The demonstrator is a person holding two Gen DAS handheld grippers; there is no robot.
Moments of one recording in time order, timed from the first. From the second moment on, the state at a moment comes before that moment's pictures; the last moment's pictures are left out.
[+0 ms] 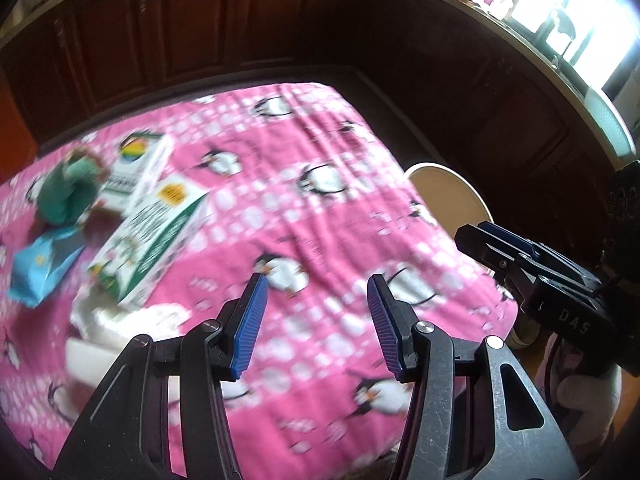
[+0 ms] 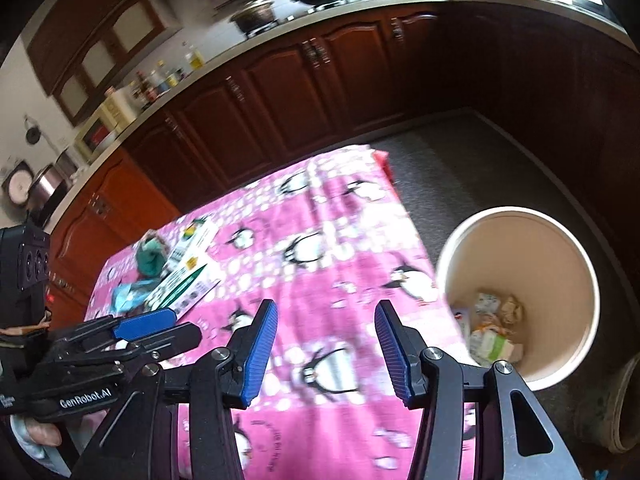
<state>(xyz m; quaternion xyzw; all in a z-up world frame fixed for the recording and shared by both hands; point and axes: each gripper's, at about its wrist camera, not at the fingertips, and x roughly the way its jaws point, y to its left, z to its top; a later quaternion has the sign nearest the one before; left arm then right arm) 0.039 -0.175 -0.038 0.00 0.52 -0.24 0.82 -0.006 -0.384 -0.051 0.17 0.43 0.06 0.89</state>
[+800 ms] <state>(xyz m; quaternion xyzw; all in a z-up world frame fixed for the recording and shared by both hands) 0.011 0.018 -0.075 -0.05 0.58 -0.07 0.81 0.027 -0.199 -0.111 0.08 0.52 0.27 0.80</state>
